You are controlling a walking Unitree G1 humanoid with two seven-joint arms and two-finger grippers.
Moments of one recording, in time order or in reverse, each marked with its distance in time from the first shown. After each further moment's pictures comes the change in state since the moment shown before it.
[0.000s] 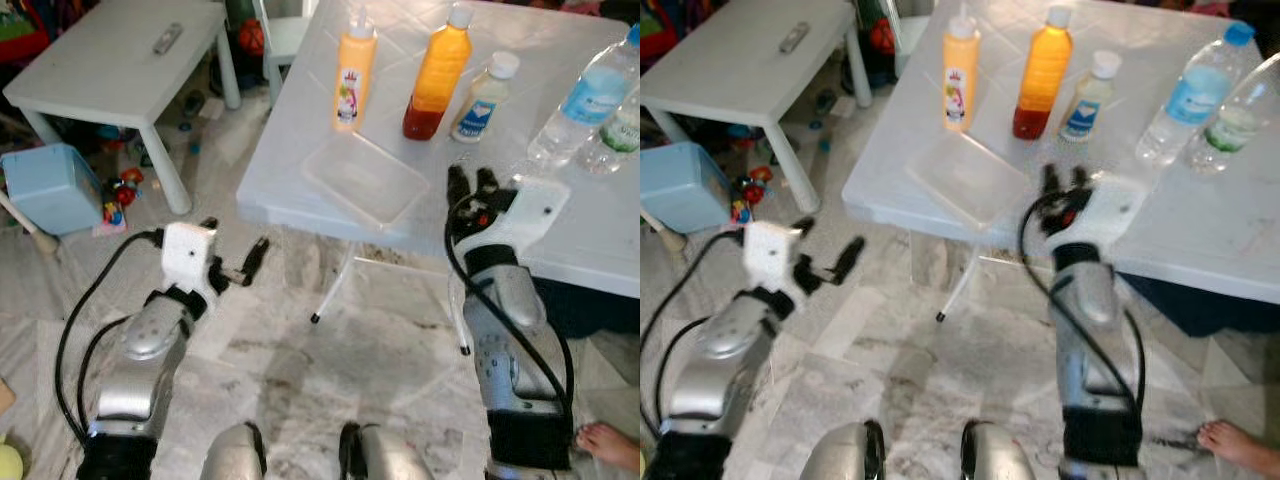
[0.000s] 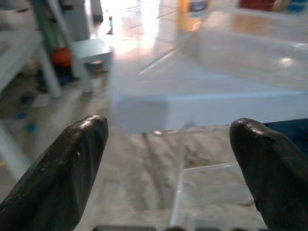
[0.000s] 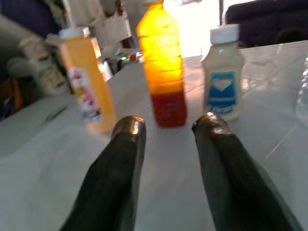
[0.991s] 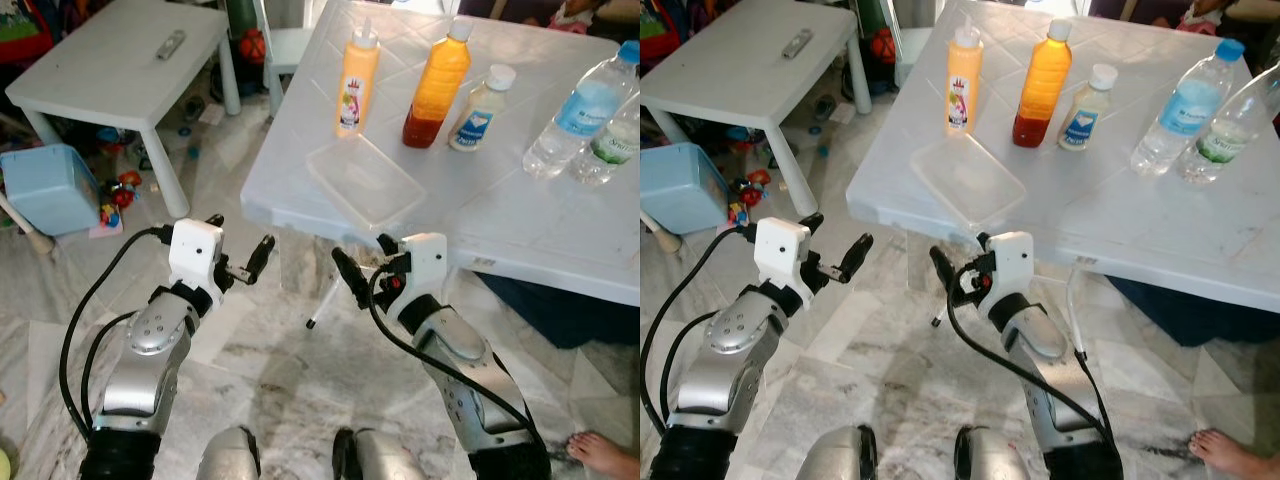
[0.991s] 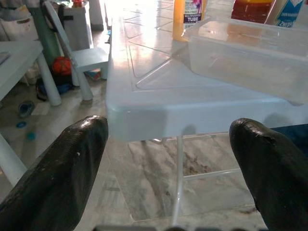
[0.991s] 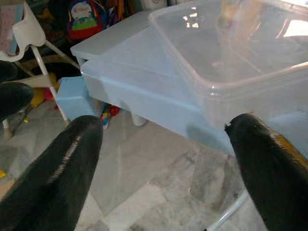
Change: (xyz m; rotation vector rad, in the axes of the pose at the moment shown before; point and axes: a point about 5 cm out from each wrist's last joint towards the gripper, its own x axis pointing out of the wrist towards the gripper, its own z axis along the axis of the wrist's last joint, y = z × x) left arm 0.002 0.000 0.000 0.023 0.004 0.000; right arm -0.031 0.046 -0.064 0.040 0.352 0.428
